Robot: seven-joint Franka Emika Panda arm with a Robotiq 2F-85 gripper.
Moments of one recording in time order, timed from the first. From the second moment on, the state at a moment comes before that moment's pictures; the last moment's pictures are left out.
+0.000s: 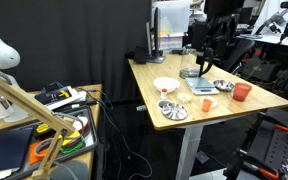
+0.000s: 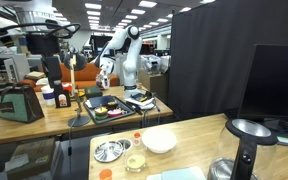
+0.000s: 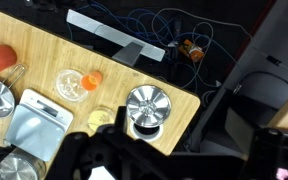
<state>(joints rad) 0.10 -0.49 0.35 -2.60 0.06 2.14 0.48</state>
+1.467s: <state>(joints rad) 0.10 -0.02 0.25 -2.41 -0.03 2.22 0.49</state>
